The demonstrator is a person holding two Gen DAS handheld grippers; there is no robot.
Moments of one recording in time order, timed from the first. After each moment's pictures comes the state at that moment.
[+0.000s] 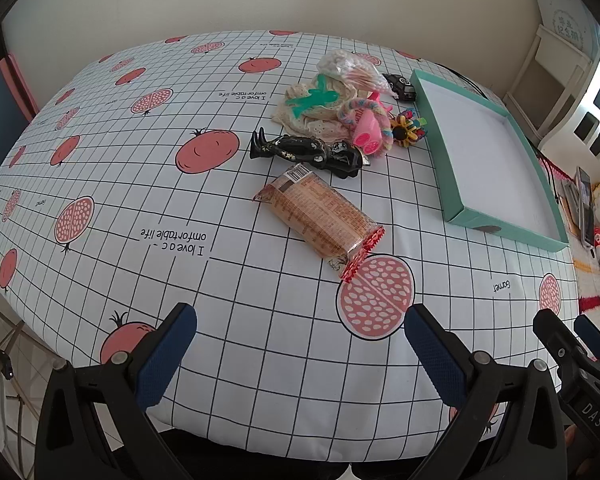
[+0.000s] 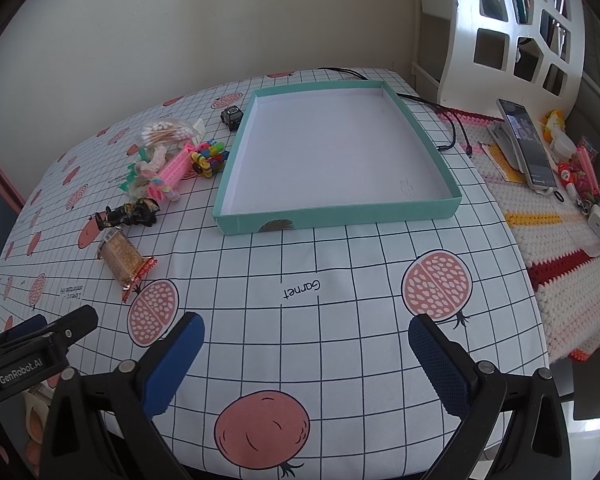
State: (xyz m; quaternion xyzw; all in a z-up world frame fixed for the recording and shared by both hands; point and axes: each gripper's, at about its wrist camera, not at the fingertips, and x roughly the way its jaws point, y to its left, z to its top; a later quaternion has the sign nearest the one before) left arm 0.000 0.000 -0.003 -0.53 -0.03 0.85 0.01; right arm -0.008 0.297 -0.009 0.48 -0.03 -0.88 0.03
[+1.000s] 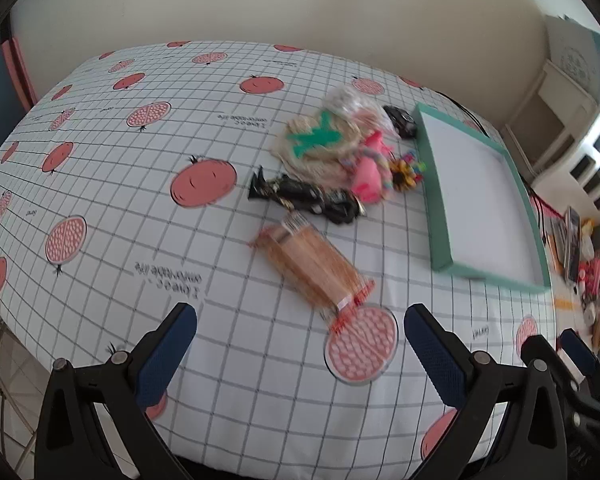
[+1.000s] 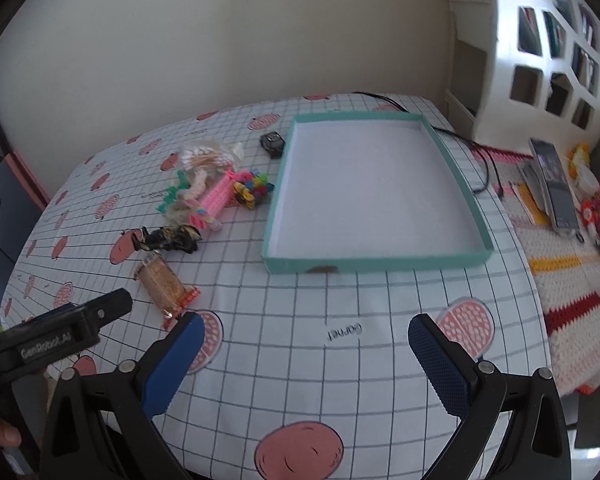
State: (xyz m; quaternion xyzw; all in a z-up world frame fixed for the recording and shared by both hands) left arm -0.035 -0.014 0.018 -0.52 -0.08 0.85 0.02; right arm -0.027 0.269 0.023 0.45 -0.02 -0.89 0.08
